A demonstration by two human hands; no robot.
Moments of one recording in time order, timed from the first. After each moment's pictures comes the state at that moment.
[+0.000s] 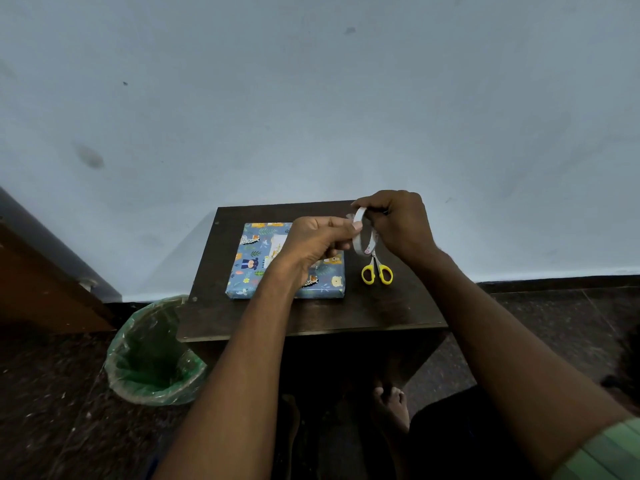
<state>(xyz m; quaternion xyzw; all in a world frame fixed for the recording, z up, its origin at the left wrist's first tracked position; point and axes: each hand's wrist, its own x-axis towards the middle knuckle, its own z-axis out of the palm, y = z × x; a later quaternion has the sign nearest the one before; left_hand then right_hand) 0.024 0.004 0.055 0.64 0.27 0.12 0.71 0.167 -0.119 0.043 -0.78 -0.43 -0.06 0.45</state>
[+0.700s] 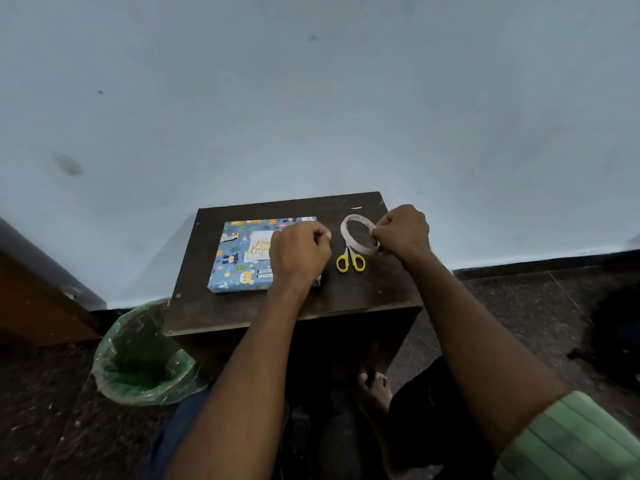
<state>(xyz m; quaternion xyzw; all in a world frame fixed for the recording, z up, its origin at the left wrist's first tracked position) 0.024 -0.032 0.027 0.89 0.30 0.24 0.25 0.155 -0.173 0.043 -0.91 -0.15 0.06 0.38</state>
